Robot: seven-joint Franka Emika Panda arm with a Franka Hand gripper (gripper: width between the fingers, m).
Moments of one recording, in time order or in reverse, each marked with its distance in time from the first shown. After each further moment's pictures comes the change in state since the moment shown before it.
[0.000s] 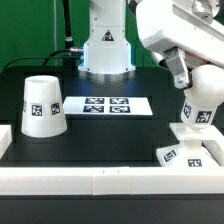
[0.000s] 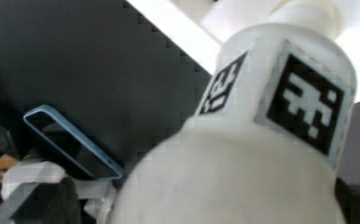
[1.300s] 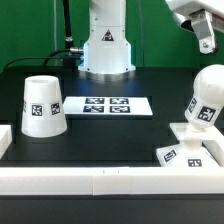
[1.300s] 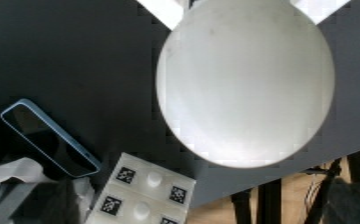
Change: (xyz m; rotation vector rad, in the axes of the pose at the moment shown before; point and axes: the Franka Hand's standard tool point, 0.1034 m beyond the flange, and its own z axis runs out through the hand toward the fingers) arm 0.035 -0.013 -0.034 0.105 -0.121 0.033
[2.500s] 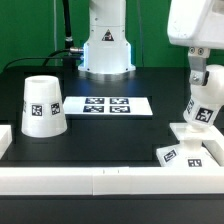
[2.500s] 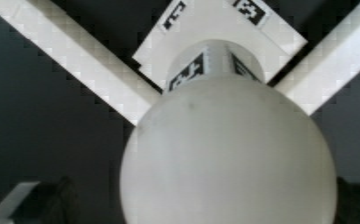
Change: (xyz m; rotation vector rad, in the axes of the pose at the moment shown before) arm -0.017 0.007 0.033 0.108 -0.367 -0.022
